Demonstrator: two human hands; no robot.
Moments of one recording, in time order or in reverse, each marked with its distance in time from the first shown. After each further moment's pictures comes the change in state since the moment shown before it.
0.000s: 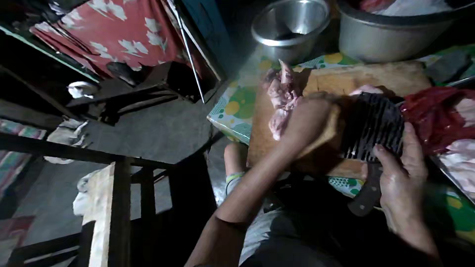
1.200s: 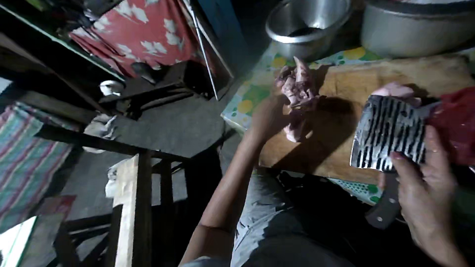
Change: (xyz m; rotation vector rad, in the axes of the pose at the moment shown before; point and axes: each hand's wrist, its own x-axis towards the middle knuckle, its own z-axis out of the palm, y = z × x) left_hand -0.041 -0.080 -0.050 -0.066 -0.069 -0.367; right_hand 0.002 0.016 -0.003 -0.058 -0.106 -0.124
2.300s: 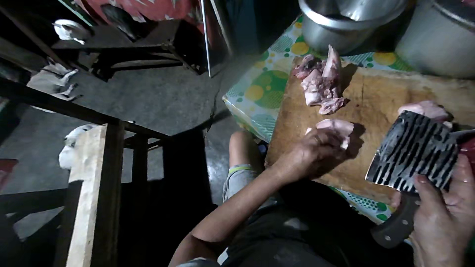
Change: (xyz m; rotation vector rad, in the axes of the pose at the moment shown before) left_hand -0.040 -0.021 0.103 -0.596 0.263 0.637; right_hand 0.000 -0.016 0.011 -0.105 0.006 0.030
